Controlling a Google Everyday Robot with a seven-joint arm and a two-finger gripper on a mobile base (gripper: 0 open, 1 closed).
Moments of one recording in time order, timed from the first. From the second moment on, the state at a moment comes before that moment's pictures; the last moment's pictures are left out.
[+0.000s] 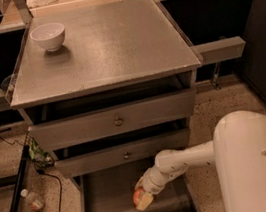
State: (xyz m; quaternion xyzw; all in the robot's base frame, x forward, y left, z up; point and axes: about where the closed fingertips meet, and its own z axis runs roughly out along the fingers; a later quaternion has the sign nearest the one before) arm 0.516 0.029 0.302 -0.62 0.72 0.24 0.19
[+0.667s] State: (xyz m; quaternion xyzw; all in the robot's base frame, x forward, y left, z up) arm 0.530 0.002 0.371 -0.62 0.73 0.19 0.21
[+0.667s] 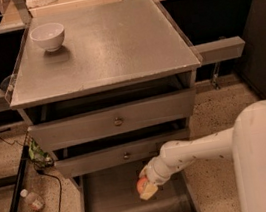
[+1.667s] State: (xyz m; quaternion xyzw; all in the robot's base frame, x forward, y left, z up) arm 0.541 -0.018 0.448 -0.62 0.73 0.13 0.24
